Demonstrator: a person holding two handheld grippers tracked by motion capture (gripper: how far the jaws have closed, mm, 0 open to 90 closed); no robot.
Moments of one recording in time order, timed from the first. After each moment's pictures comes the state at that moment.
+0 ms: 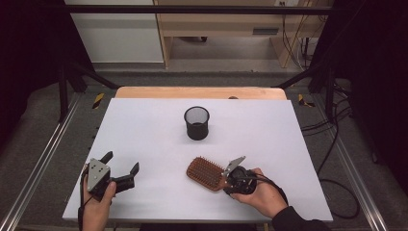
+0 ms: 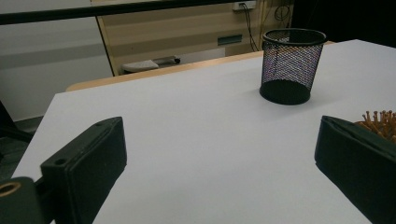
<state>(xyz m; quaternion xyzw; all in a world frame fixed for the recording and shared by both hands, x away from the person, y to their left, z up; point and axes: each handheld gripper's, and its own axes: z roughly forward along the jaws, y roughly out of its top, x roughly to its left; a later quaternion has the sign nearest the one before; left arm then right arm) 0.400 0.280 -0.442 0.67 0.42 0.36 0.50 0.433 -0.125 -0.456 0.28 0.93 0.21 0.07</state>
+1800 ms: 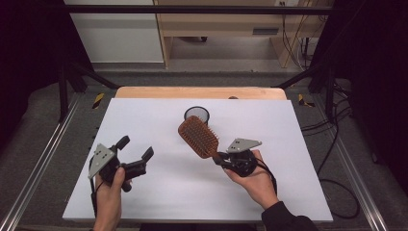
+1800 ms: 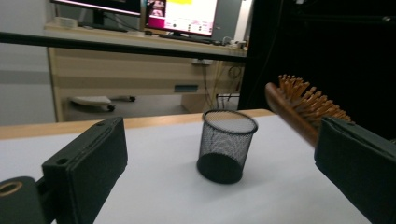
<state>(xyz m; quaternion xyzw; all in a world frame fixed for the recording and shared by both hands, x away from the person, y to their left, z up) 0.429 0.235 -0.393 0.61 0.39 0.29 0.63 0.461 -0.125 -0.416 0.30 0.83 0.45 0.15</state>
